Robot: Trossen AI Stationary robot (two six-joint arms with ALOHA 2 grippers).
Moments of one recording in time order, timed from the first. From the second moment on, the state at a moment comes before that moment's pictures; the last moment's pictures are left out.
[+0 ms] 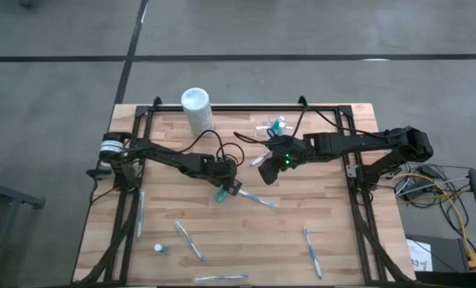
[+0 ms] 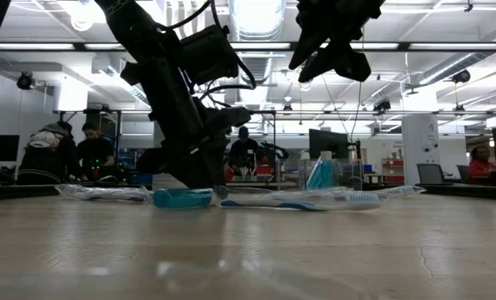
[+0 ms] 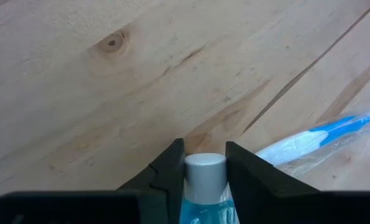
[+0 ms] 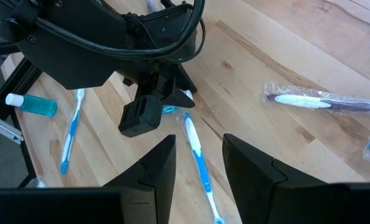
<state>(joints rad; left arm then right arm) 0.01 1.78 0.99 -0.24 -0.05 -0.94 -0.01 1.44 1.17 -0.56 0.06 0.83</state>
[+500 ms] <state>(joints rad) 0.01 1.78 0.99 -0.24 -0.07 -0.96 -0.01 1.44 1.17 -0.56 0.06 0.83</state>
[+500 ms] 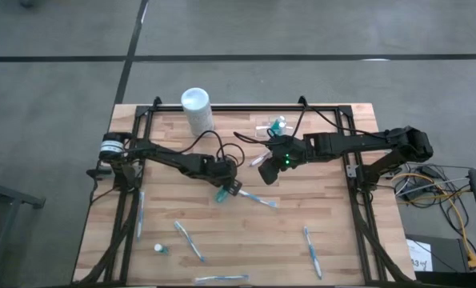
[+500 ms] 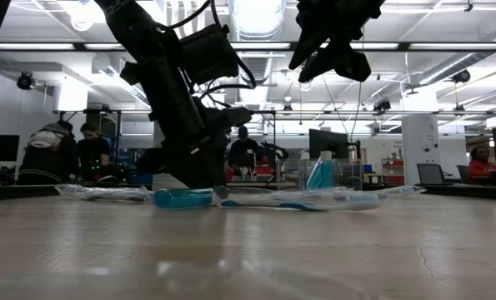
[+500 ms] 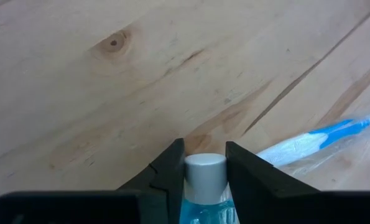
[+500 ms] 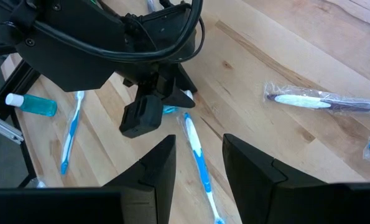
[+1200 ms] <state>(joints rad) 0.01 1.77 1.04 -0.21 -0.16 -0.79 -0.01 1.44 1.17 -0.56 0.06 0.83</state>
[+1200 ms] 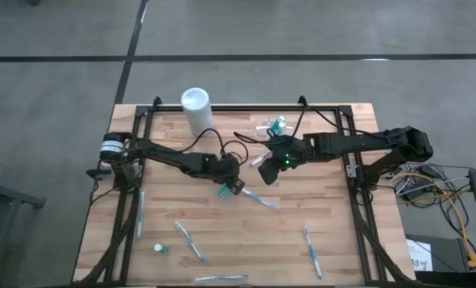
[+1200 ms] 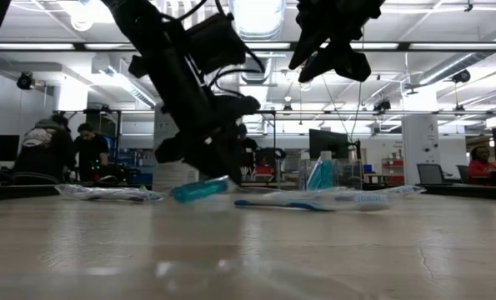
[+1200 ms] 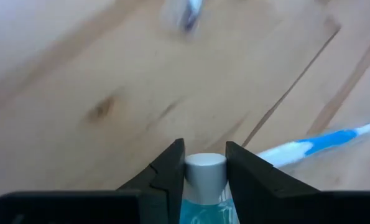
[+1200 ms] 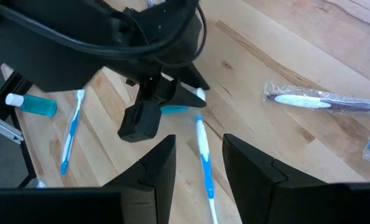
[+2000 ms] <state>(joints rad) 0.05 1.65 1.09 0.13 -0.54 -0.29 -0.01 1.44 1.17 -0.56 0.06 0.83</state>
